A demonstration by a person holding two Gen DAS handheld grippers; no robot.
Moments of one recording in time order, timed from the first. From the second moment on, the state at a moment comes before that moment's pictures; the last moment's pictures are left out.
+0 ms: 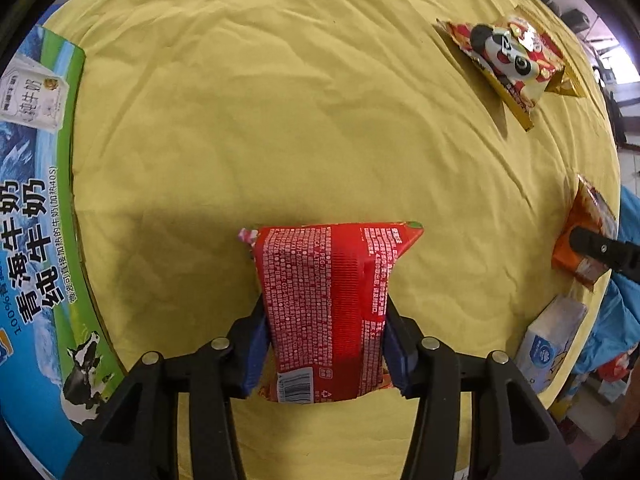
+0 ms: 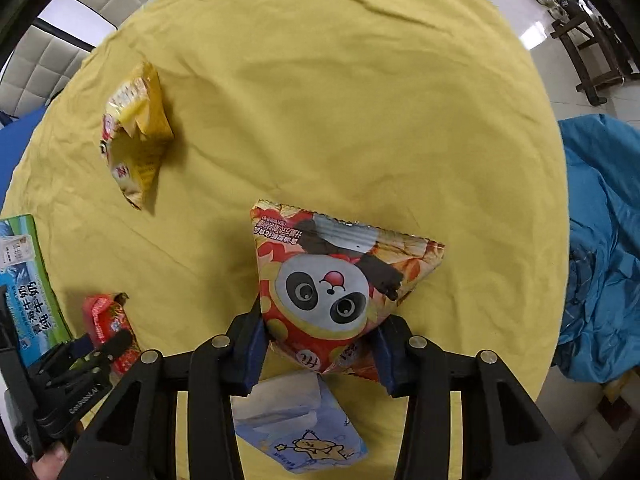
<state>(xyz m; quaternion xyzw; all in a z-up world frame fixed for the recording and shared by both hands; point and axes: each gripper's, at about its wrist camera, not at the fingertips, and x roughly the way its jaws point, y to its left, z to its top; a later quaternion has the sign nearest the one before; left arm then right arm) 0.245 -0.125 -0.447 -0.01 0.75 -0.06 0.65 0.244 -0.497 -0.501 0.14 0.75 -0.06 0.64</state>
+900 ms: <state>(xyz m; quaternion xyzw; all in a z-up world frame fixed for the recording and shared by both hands) 0.175 -0.142 -0.394 0.00 0.71 -0.06 0.70 0.230 -0.487 -0.497 0.13 0.73 -0.07 0.67</state>
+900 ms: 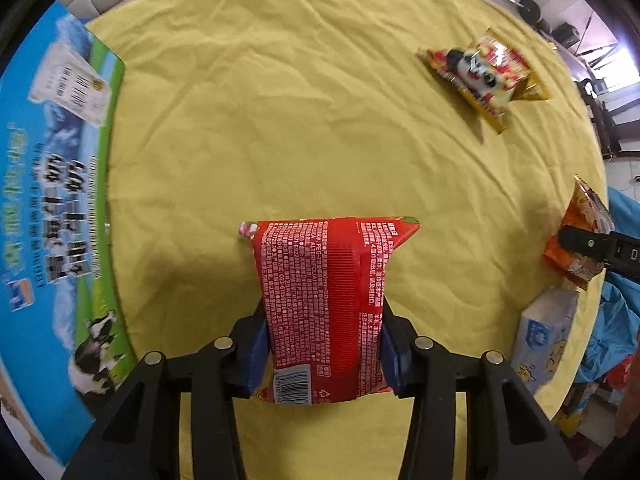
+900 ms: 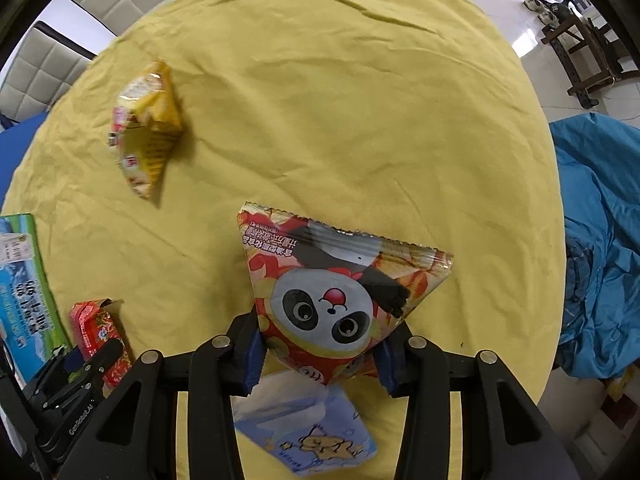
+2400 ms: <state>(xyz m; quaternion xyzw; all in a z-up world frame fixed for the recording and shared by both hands) 0.275 0.240 -0.361 0.12 0.68 0.08 0.72 0.226 -0.011 -0.444 0.02 0.73 0.11 0.67</state>
